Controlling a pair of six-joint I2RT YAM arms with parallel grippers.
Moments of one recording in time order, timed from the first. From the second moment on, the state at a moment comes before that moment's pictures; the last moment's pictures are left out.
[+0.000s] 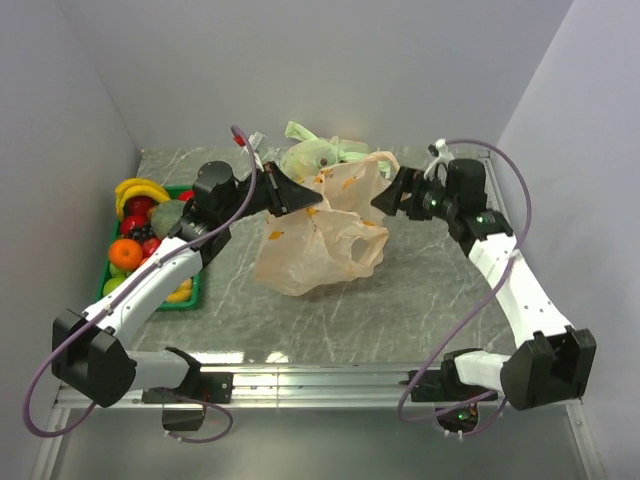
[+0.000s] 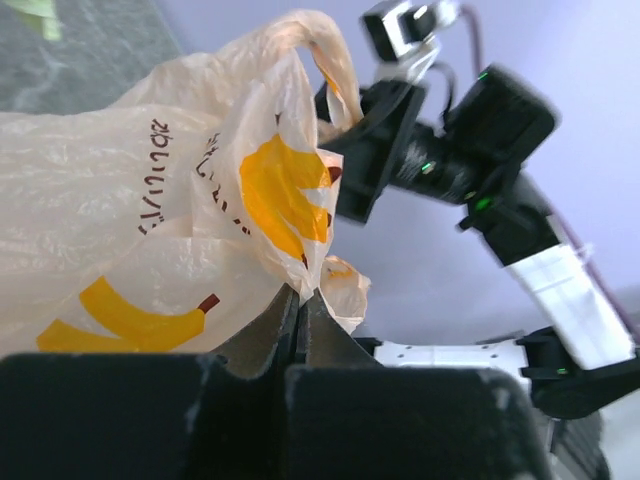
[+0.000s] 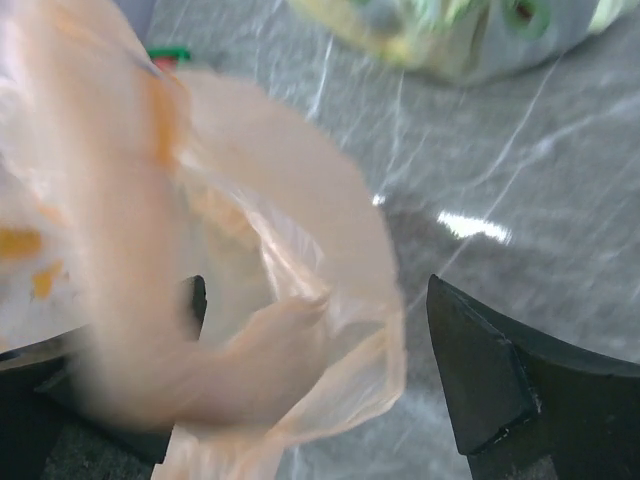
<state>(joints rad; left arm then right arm) -0.49 1.28 1.09 0.16 0.58 -0.90 0.17 1.26 1.15 -0.36 -0.45 0.43</state>
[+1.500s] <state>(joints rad) -0.22 1.08 0.99 -0.19 0.74 -0.38 0.21 1.19 1.05 -0.33 -0.64 0.43</state>
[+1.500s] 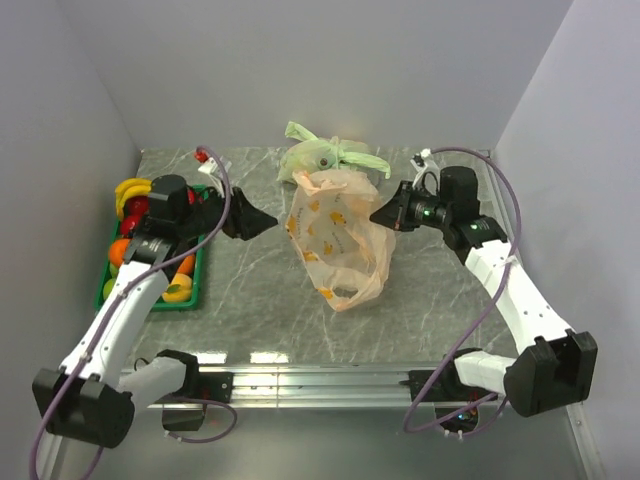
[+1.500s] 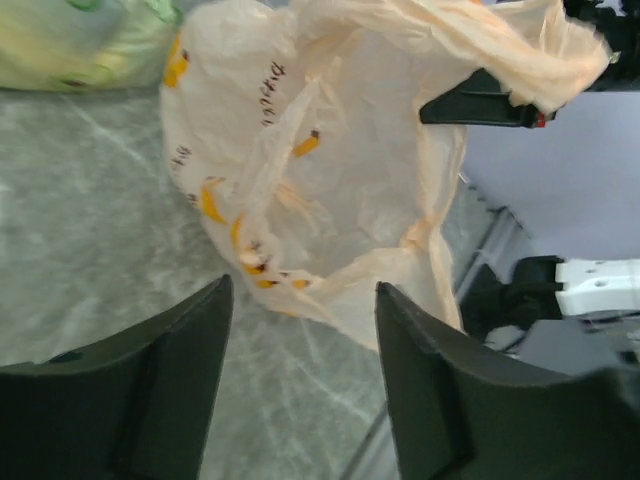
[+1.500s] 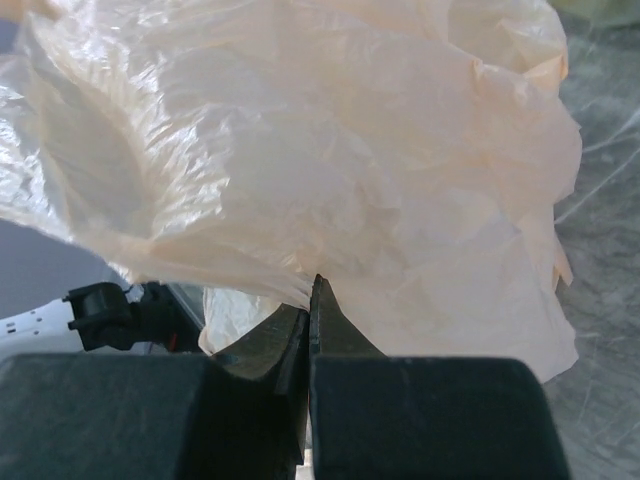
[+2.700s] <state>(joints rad) 0.47 1.27 1.16 -1.25 0.45 0.87 0.31 1.37 1.12 -0.33 -0.56 0.51</state>
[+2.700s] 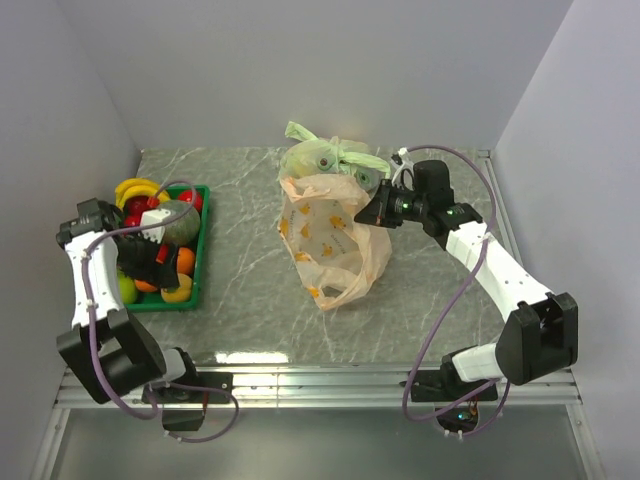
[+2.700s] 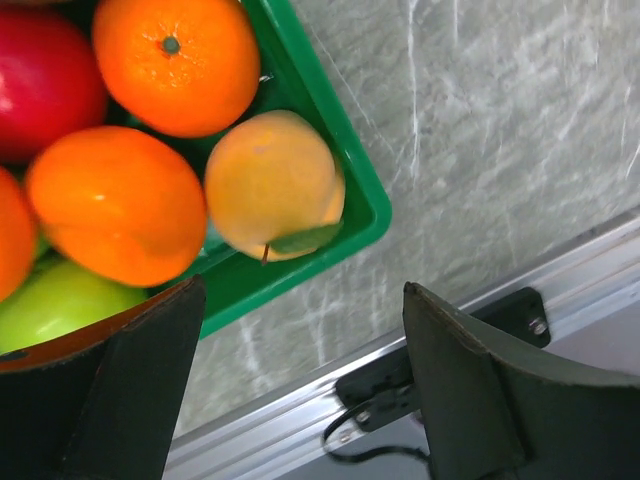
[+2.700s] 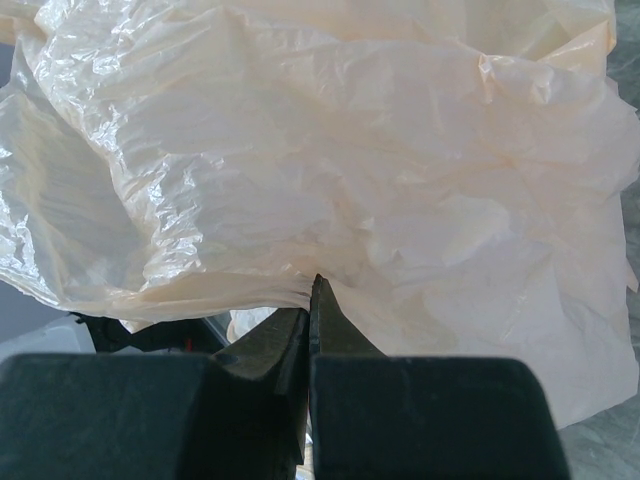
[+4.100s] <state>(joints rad) 0.41 1.32 0.85 -0.80 0.31 0.40 0.31 1.37 1.09 -0.33 -0.56 0.51</state>
